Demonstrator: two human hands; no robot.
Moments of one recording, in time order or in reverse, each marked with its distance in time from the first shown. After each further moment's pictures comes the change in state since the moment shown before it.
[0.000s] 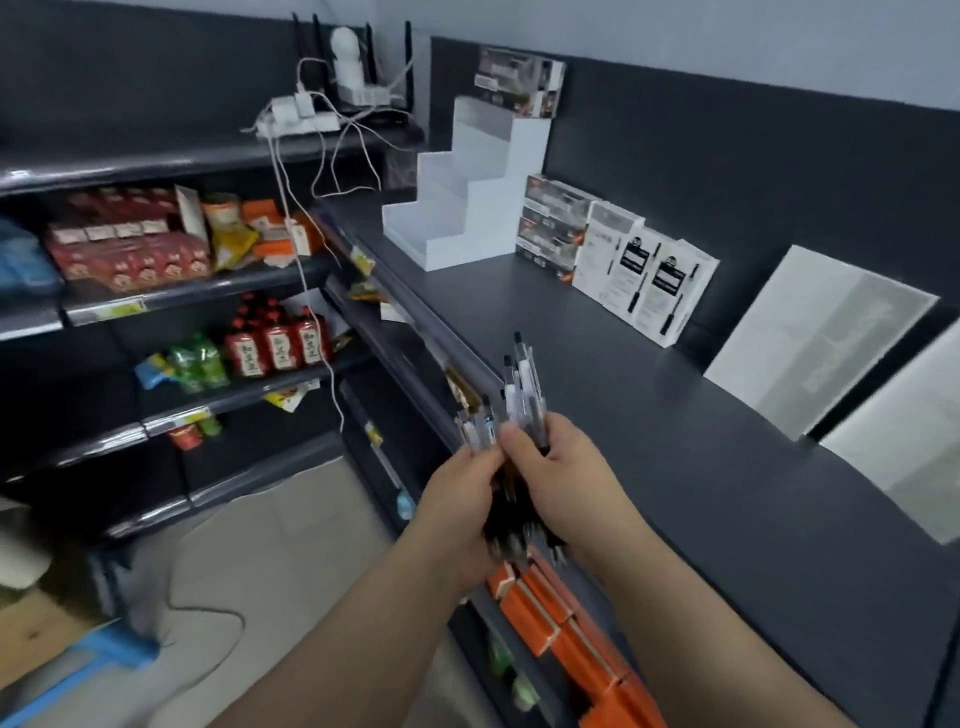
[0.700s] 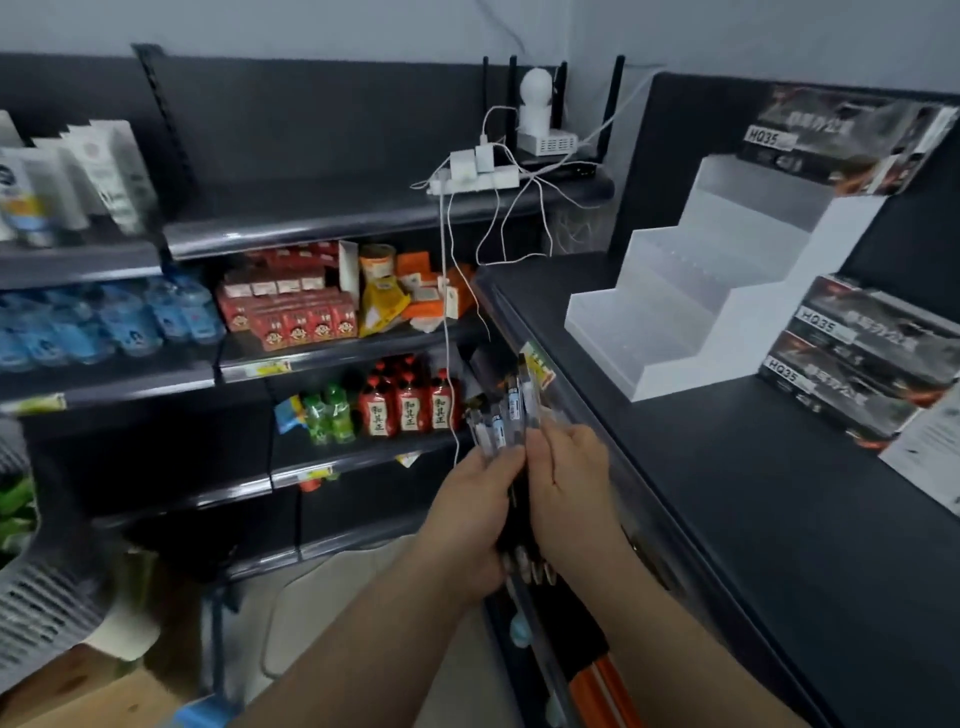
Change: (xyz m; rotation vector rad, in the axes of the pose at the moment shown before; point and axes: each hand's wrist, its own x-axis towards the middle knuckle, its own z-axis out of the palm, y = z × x) left_hand 0.179 0.232 -0.126 0.069 0.251 0.189; right_hand 0.281 -0.071 0.206 -0.227 -0.104 -0.341
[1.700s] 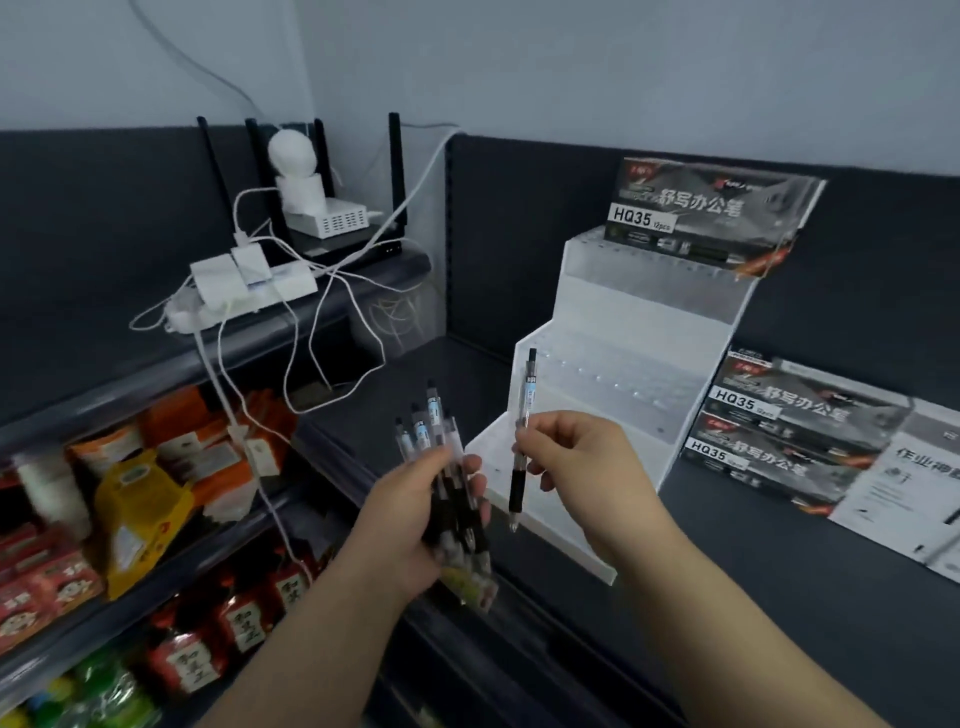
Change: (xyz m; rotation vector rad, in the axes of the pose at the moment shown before) left_hand 0.280 0.136 0.044 0.076 -0.322 -0.205; right_hand 0.240 0.013 -0.049 0.364 0.449 0.384
